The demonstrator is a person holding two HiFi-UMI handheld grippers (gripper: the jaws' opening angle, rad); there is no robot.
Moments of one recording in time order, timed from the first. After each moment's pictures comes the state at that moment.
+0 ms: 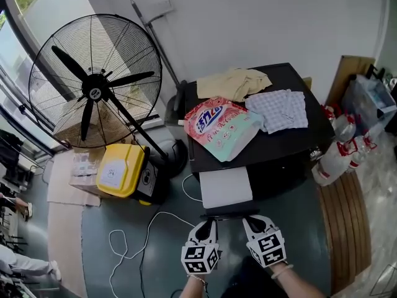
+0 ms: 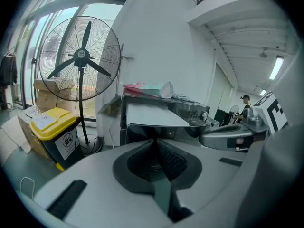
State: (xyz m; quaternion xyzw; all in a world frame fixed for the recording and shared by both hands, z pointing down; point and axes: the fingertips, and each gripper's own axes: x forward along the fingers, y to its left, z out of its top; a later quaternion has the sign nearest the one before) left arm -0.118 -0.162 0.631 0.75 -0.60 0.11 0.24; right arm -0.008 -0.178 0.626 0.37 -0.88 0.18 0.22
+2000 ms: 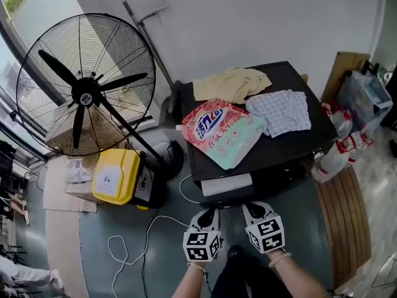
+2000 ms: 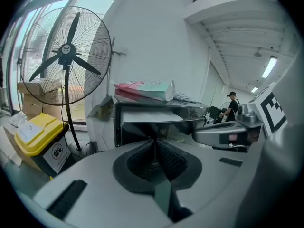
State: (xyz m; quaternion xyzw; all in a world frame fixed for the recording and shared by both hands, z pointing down) left arm -0.127 -0.240 0.628 0.78 -0.56 0.13 0.23; right arm -0.028 -0.256 0.623 0.42 -0.86 0.20 0.21
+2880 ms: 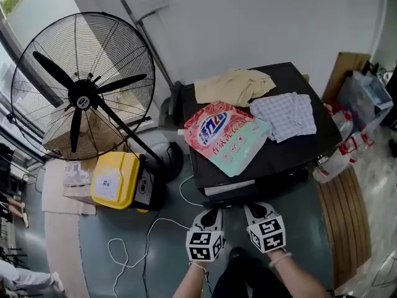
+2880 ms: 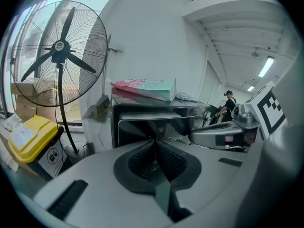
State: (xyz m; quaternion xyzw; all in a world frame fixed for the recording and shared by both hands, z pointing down) left arm -0.131 -0.267 0.633 0.80 -0.54 0.13 0.23; right arm -0.039 -0.281 0.632 0.43 -0.85 0.21 0.21
